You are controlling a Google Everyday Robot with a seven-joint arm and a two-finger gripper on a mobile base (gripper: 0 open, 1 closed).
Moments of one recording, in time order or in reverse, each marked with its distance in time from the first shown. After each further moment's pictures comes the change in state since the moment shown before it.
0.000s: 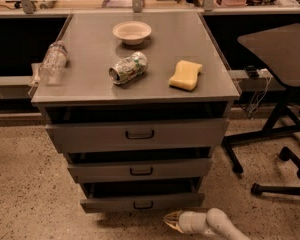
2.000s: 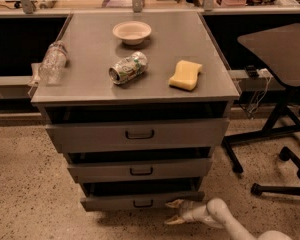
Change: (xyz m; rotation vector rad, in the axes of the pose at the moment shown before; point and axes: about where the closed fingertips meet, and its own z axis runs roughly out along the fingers) arm 0.014 -0.058 0.009 0.019 -0.043 -0.054
